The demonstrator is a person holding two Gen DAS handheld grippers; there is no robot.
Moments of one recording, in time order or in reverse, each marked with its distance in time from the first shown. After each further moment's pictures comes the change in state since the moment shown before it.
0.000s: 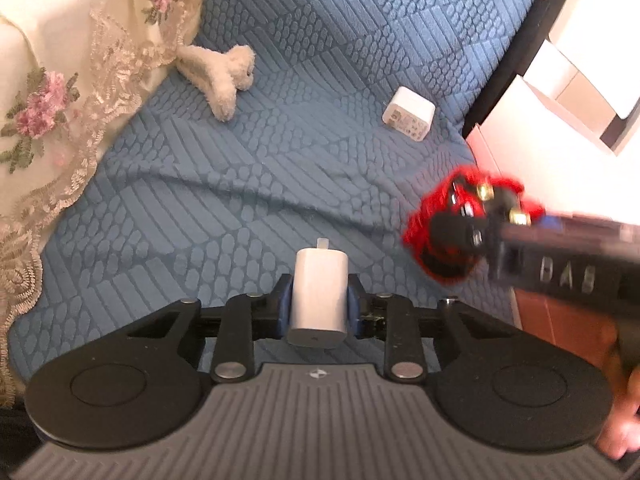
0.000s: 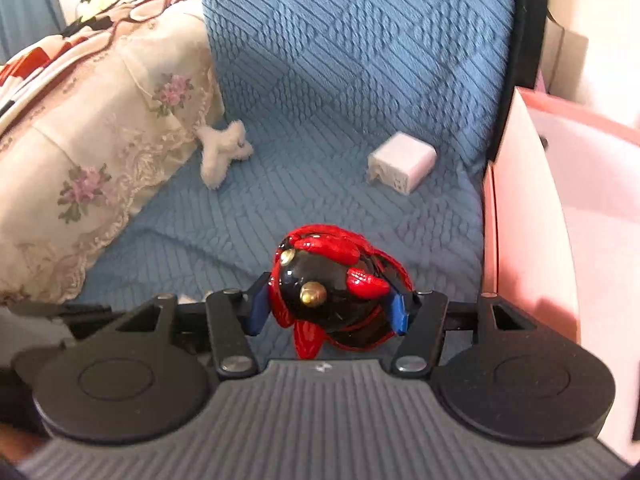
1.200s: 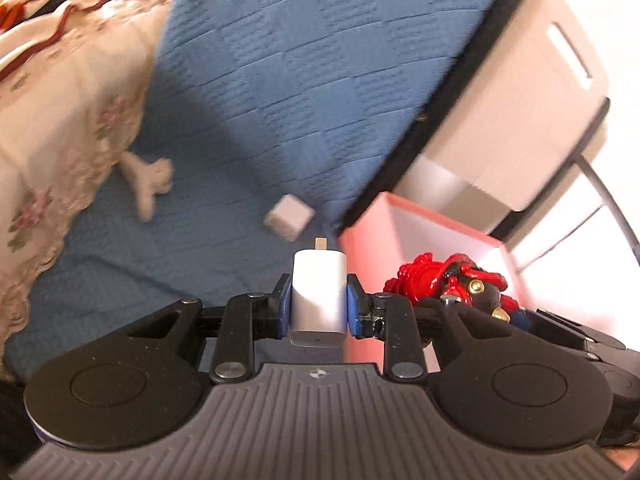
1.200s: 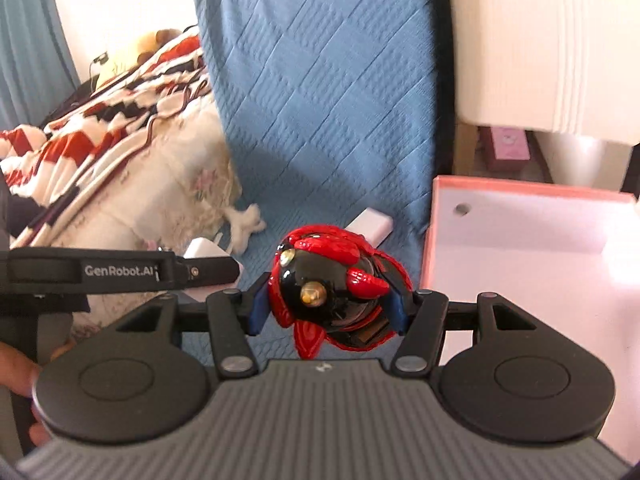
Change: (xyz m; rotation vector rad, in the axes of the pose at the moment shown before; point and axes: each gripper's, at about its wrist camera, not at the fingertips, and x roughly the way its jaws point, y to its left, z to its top) left arm -0.126 -0.099 0.055 -0.076 -0.159 -0.163; right arm -0.152 -0.045 0.023 0.057 -0.181 0.043
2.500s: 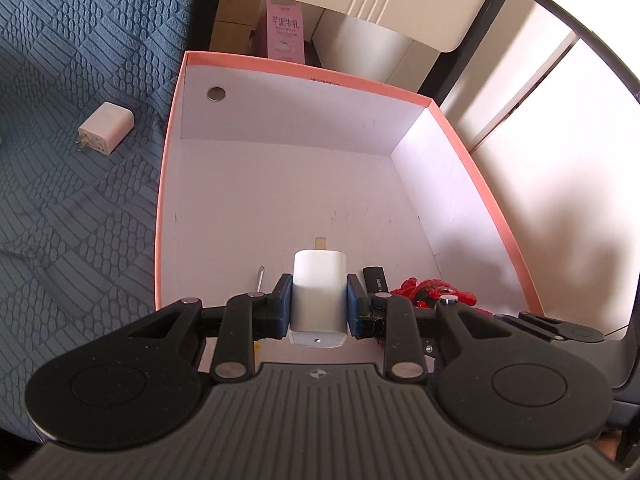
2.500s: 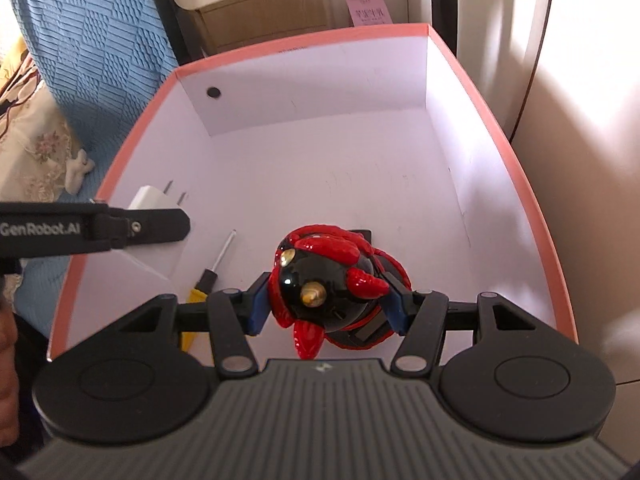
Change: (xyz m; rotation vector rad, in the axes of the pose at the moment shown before) left arm 0.144 -0.169 -0.085 0.201 0.257 -0.041; right arm -0.007 -0.194 -0.093 0.215 0.232 -0.208
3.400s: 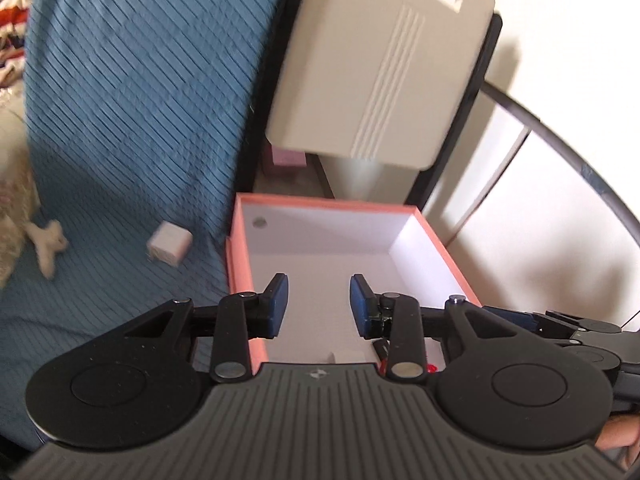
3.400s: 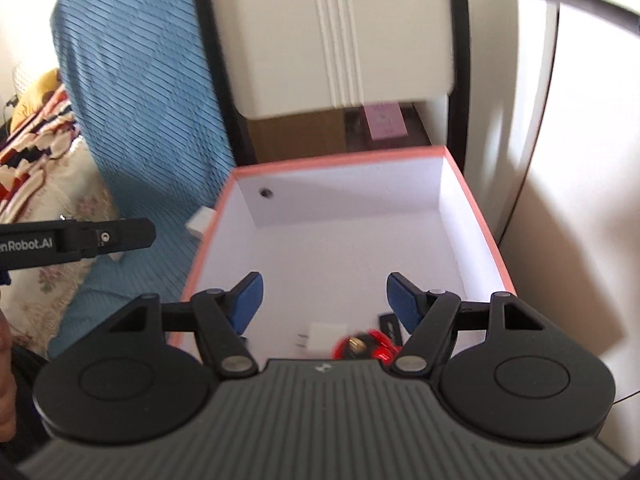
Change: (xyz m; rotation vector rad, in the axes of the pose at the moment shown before) left arm -0.144 0.025 0.016 0.072 -0.282 0.008; right arm -0.092 0.060 0.028 -0.038 -0.247 0.006
